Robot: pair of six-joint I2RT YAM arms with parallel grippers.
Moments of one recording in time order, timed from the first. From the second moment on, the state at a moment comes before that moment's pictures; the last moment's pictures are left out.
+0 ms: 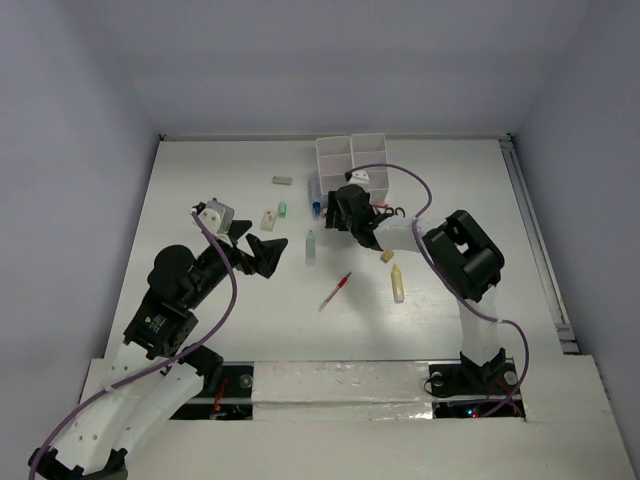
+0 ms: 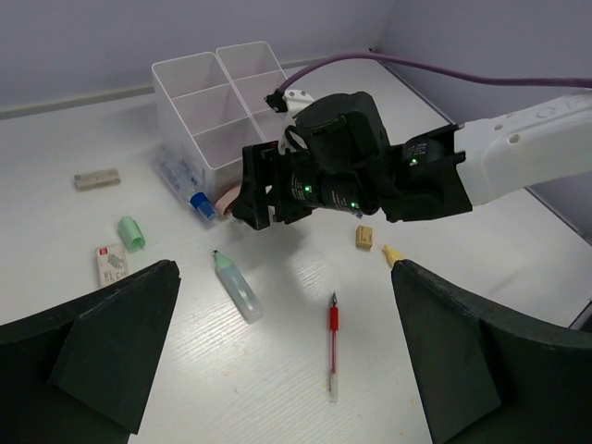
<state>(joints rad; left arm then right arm) -0.51 0.54 0.71 -0.20 0.13 -0.23 0.66 2.05 1.25 0.19 0.35 0.50</state>
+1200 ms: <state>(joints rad) -0.51 0.55 0.71 -0.20 0.13 -0.22 0.71 1.72 1.21 0.01 0.23 0.38</state>
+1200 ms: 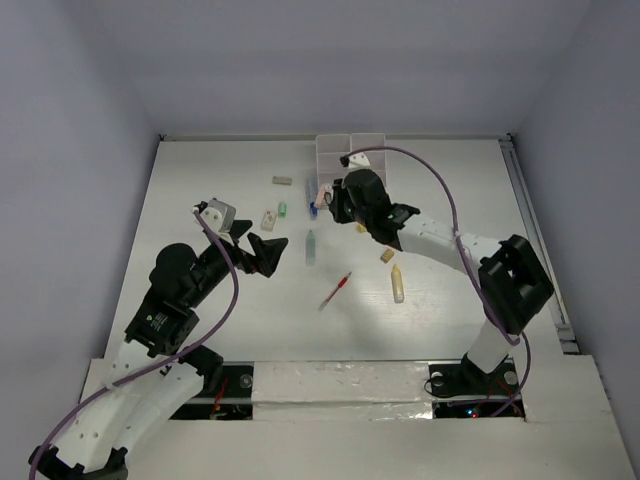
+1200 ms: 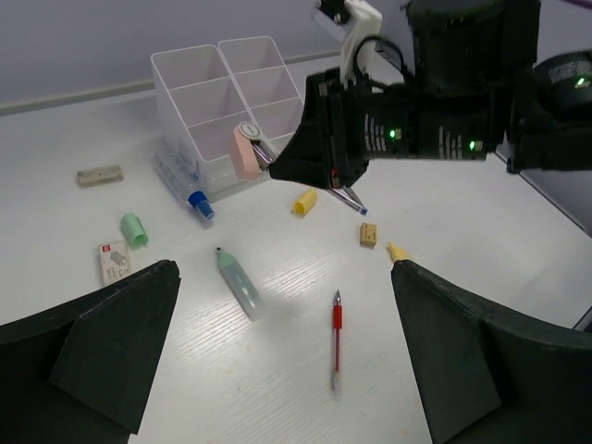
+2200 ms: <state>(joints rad) -0.52 0.56 0.71 -0.20 0.11 -0.22 0.45 2.15 1.97 -0.33 -0.14 0.34</state>
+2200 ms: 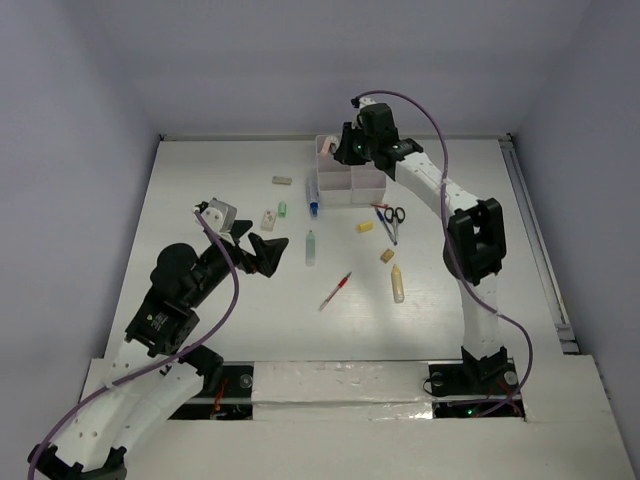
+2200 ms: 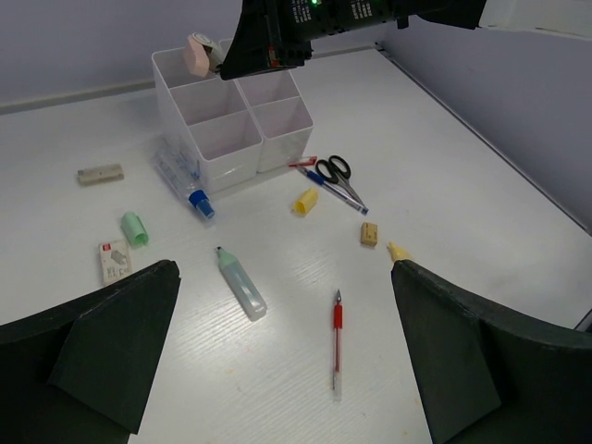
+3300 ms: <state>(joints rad) -0.52 0.56 0.71 -0.20 0.10 -0.22 0.42 2.30 2.14 -0.41 -0.15 0.36</state>
